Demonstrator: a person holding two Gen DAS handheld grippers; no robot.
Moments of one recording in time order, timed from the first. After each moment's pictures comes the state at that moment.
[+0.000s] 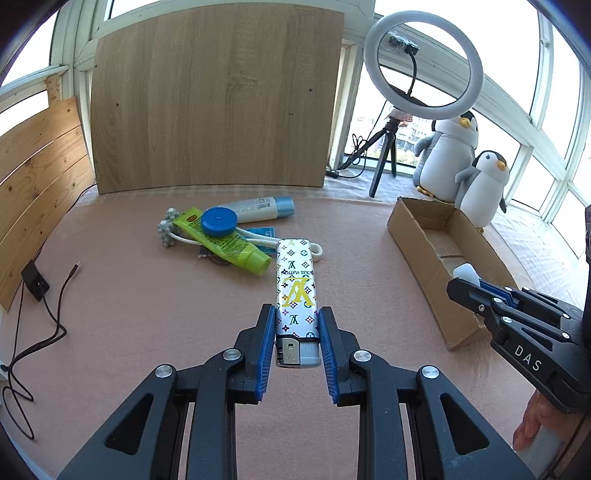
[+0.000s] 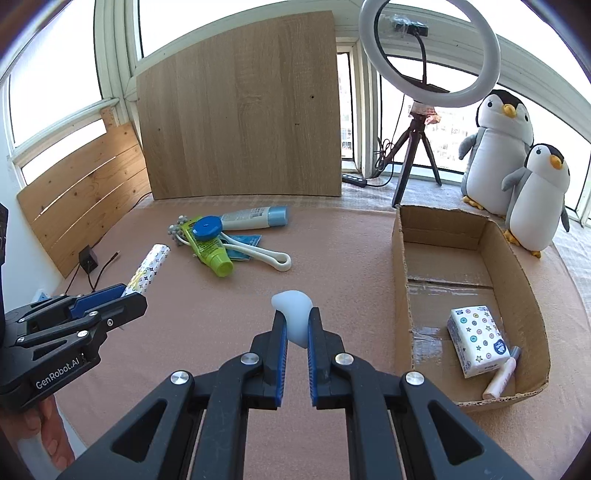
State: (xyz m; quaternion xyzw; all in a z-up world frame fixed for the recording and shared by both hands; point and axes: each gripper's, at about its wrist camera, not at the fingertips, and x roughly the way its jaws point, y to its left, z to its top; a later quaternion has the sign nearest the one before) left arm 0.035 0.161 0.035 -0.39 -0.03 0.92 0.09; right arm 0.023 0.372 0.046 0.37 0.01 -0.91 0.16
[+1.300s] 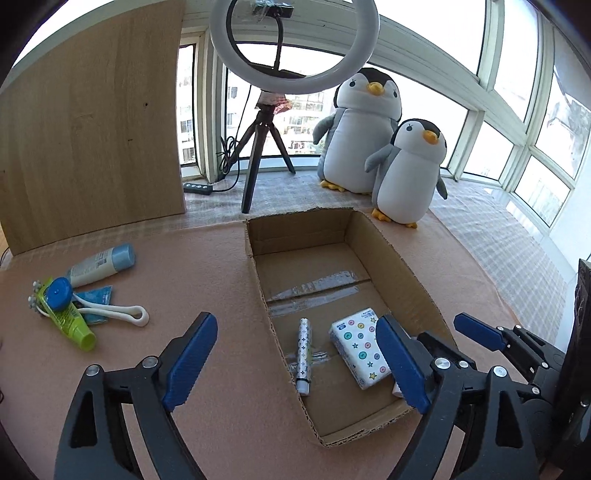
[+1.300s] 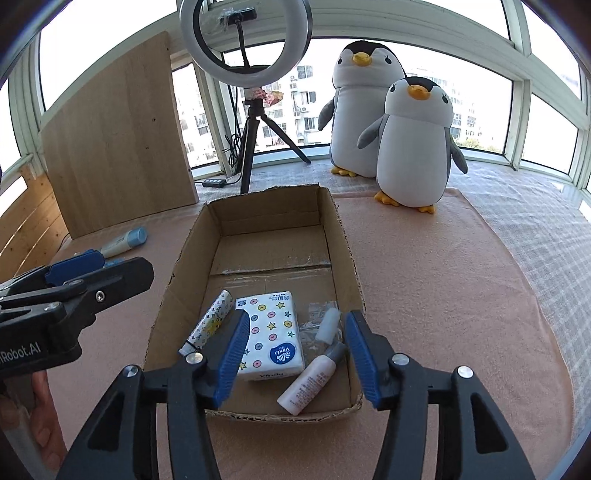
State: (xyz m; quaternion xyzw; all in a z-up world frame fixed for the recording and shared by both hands) left arm -0.036 0.364 0.045 -0.39 0.01 0.90 0.17; right arm -0.008 0.550 0.030 0.39 -0.04 -0.92 0.04
